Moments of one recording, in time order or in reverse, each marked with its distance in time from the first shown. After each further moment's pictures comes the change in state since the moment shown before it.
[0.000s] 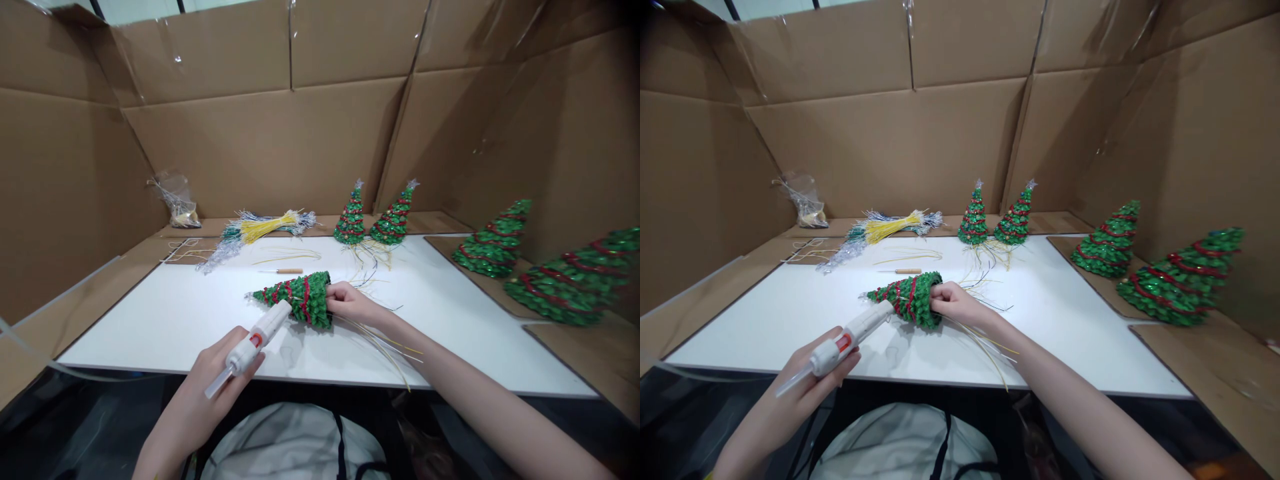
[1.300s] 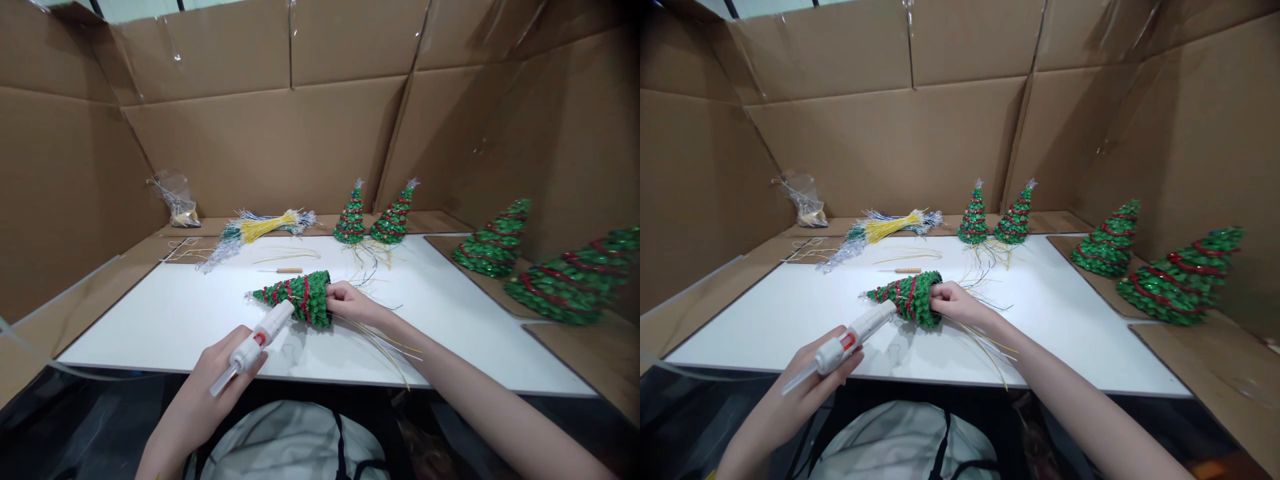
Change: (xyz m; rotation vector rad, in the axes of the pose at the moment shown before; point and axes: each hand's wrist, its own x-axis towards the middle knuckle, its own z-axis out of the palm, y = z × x) left_hand 0.004 0.004 0.000 -0.041 -0.026 0.006; right_hand 0.000 0.014 0.000 0.028 0.024 0.045
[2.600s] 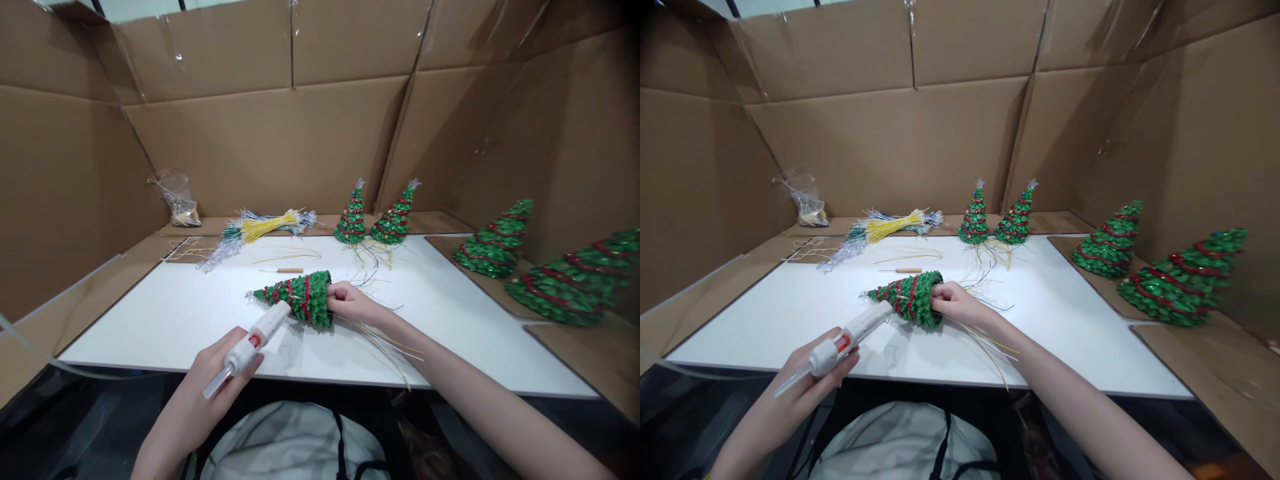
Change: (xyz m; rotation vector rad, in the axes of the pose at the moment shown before) left_hand -0.005 0.000 -0.001 0.036 0.033 -0.018; right_hand -0.001 -0.010 0.000 0.012 -0.007 -0.014
